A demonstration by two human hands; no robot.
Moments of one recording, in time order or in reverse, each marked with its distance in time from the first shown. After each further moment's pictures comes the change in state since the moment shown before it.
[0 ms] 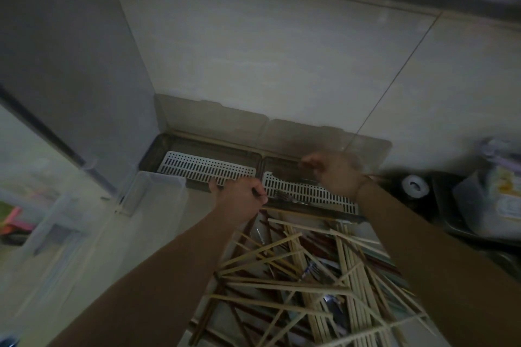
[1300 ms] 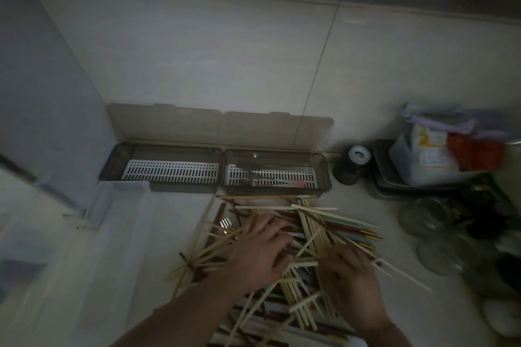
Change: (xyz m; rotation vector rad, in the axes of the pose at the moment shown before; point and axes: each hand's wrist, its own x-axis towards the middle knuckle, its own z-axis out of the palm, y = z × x) left_hand -0.108 0.024 0.087 0.226 0.035 0.862; right_hand -0.251 0.081 0.116 -0.212 0.514 -0.052
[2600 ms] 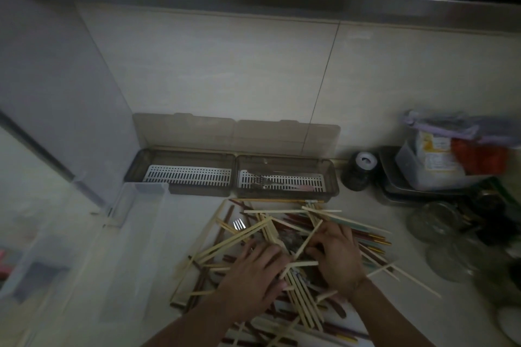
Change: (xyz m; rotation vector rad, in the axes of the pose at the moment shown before) left_hand -0.056 0.007 -0.008 0.004 -0.154 -0.012; right_hand 0.059 -0.033 0.009 -0.125 -0.278 0.202
